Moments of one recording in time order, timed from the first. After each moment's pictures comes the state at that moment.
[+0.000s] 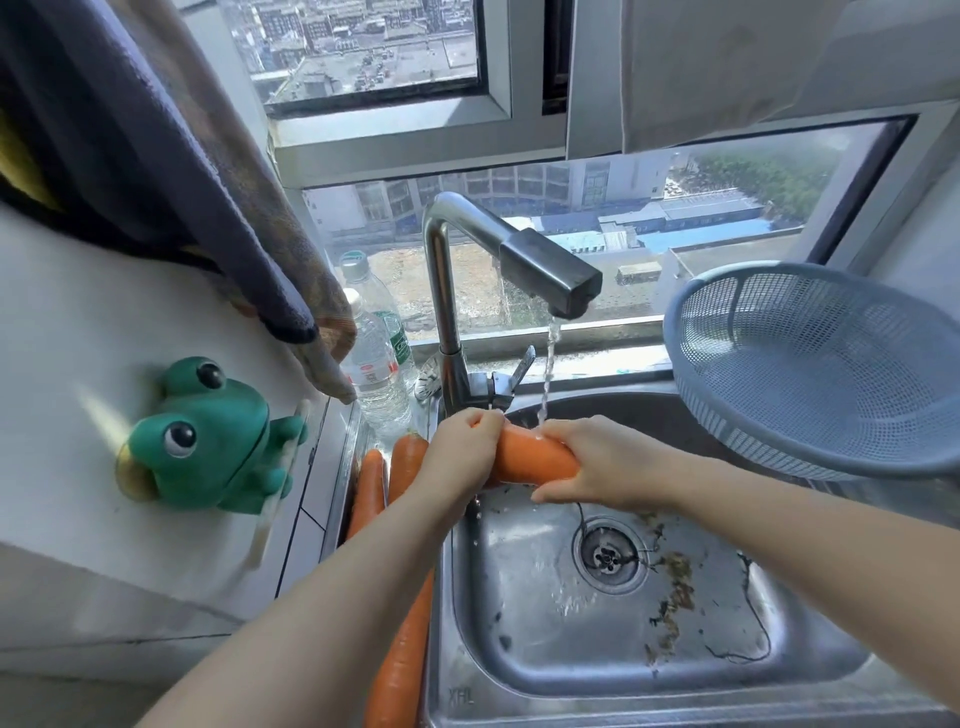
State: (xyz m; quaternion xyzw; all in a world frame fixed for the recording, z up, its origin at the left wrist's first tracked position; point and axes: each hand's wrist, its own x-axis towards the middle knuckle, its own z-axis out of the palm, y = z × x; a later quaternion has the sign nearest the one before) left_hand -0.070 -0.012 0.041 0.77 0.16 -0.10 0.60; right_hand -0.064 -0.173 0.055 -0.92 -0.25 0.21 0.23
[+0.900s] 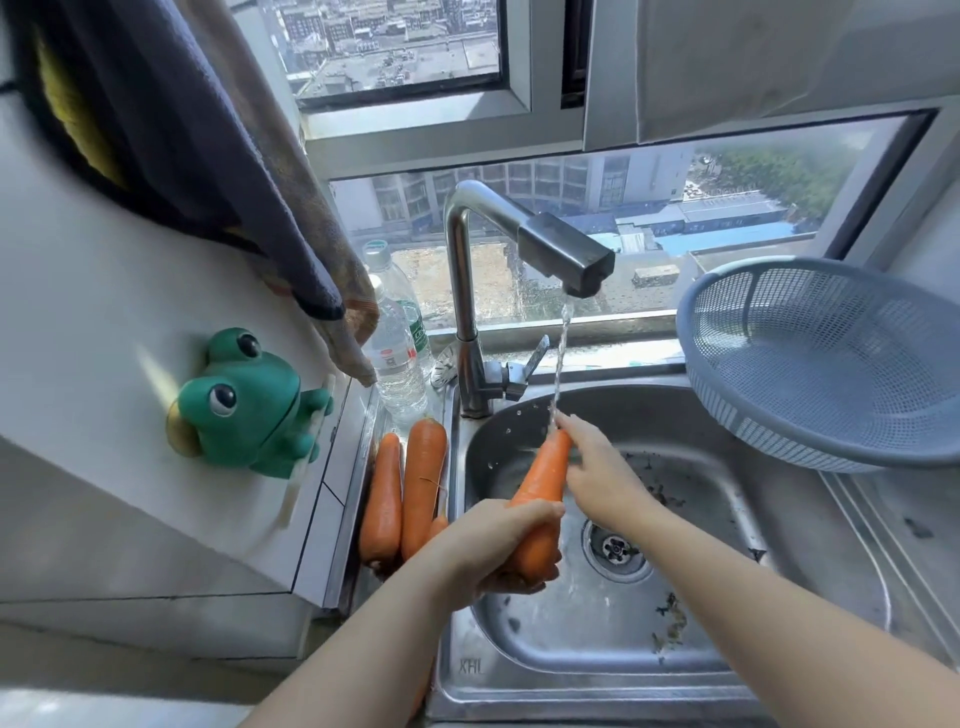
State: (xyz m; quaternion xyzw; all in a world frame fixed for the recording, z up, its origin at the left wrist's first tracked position) left_hand -0.145 -0.006 0.024 0.66 0.17 -0.35 0.64; right_hand -0.085 -0.152 -0.019 -0.87 -0.03 0.14 0.46
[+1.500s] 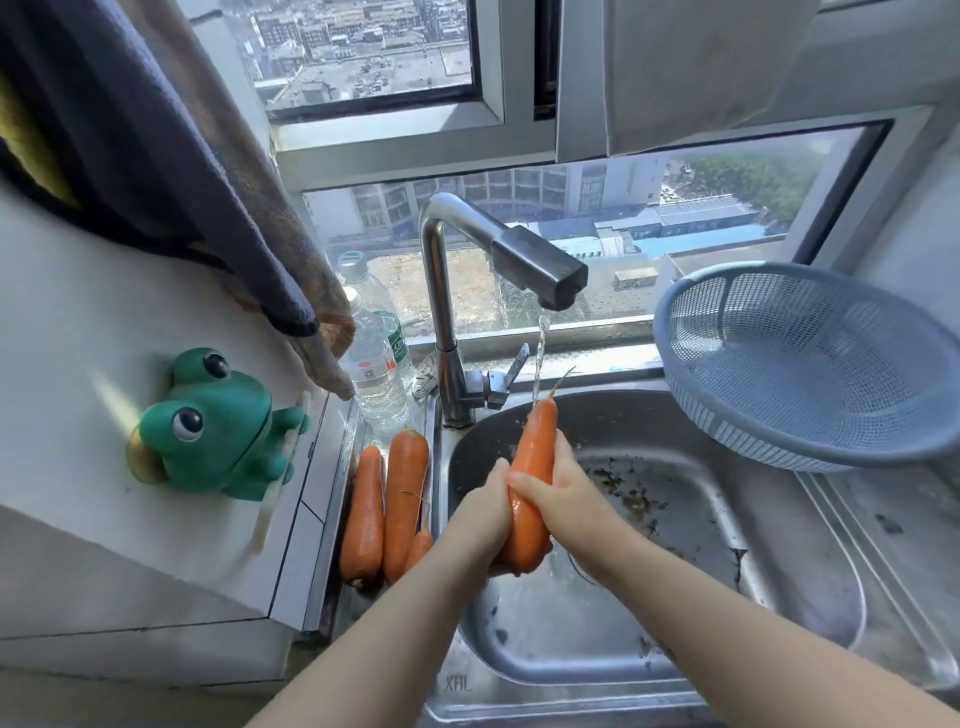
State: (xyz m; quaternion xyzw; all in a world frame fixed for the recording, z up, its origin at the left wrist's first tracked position) left_hand -0.122 -0.033 0.021 0.69 0.29 -0.25 0.62; right_hand -0.112 -0.130 0.002 -0.71 0.06 0.17 0.68
